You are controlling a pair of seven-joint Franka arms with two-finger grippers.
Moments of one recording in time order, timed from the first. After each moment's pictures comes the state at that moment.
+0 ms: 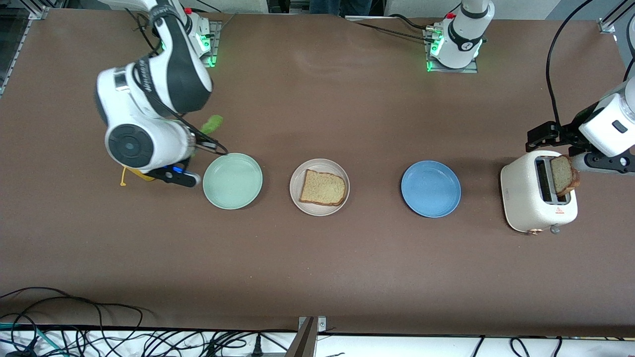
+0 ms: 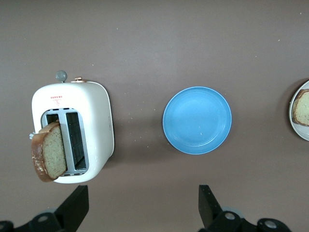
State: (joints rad) left arm 0.26 0.18 -0.32 -1.46 0.04 1.55 0.03; right arm 0.62 0.49 -0.31 -1.39 0.27 1.42 0.66
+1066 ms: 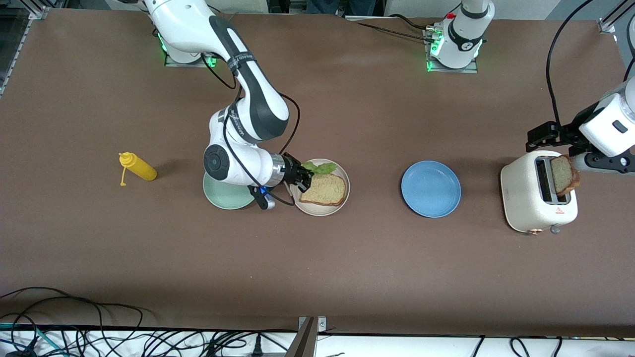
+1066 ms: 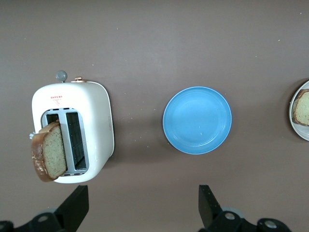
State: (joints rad) left arm 0.26 0.18 -0.32 -1.46 0.04 1.55 0.03; right arm 0.73 0.76 -0.23 -1.35 0.83 2.02 1.13
